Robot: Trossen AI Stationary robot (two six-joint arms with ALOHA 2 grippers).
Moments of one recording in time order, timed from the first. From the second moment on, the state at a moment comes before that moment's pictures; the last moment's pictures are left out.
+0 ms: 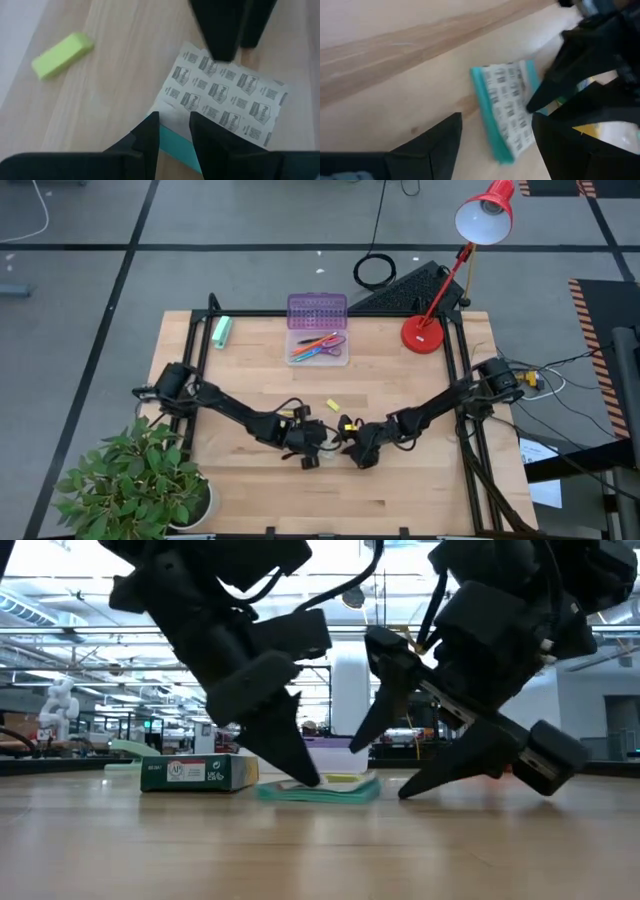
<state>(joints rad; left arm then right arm) -0.32 1.97 1.09 -0.14 -0.32 -0.36 0.32 1.83 0.70 0.44 0.11 -0.83</state>
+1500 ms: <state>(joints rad) -0.32 2.00 1.09 0.00 -0.31 0.12 0.34 1.79 0.70 0.27 0.23 -1.09</state>
